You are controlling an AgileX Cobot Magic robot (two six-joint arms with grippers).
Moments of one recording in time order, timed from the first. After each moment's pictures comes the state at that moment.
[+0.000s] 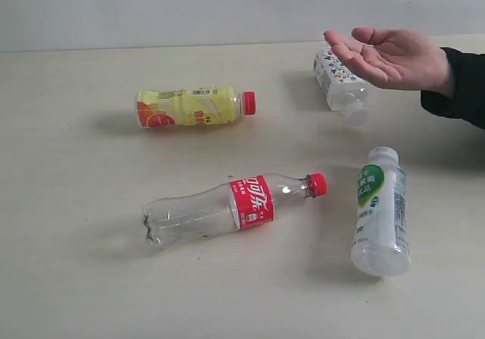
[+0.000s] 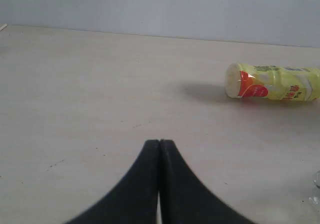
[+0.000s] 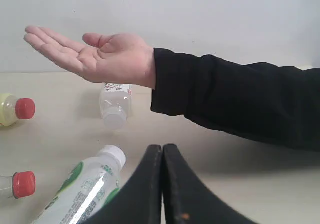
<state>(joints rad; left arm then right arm) -0.02 0.00 0.00 -0.06 0.37 -0.01 -0.03 0.01 -0.01 0.24 0.29 -0.23</state>
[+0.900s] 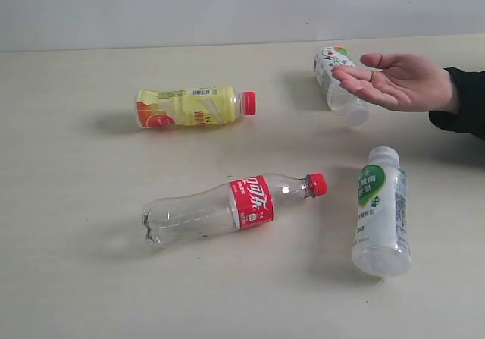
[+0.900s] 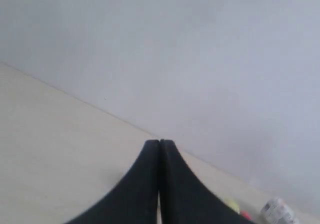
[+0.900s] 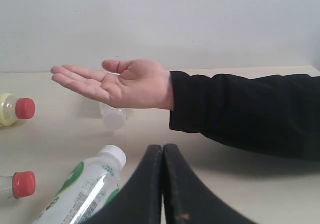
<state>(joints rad) -0.02 0.00 0.00 -0.37 0.04 -0.16 -0.03 0.01 -0.01 0.24 0.29 -0.23</state>
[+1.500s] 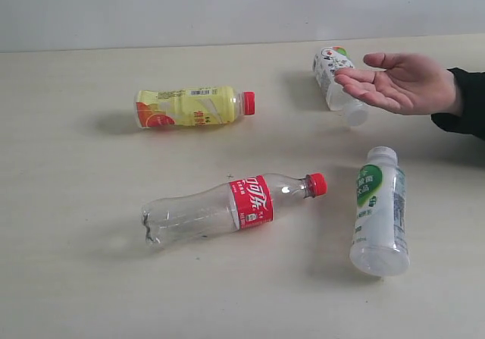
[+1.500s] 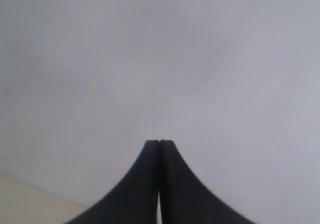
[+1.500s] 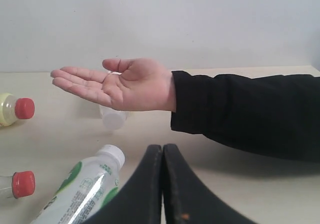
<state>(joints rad) -0.02 0.30 -0.42 -0.25 0.02 -0.28 -0.03 0.01 -0.01 0.24 0.29 -0.23</state>
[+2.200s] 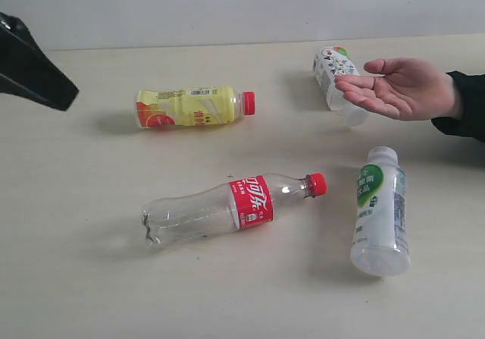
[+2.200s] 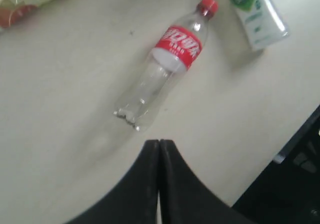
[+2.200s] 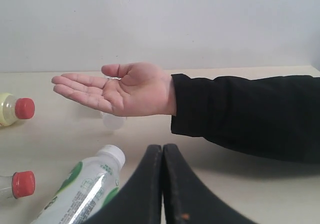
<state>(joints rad) -0.37 1.29 -1.18 -0.41 1.18 0.41 -0.03 0.01 -0.01 0.24 0.29 -0.23</state>
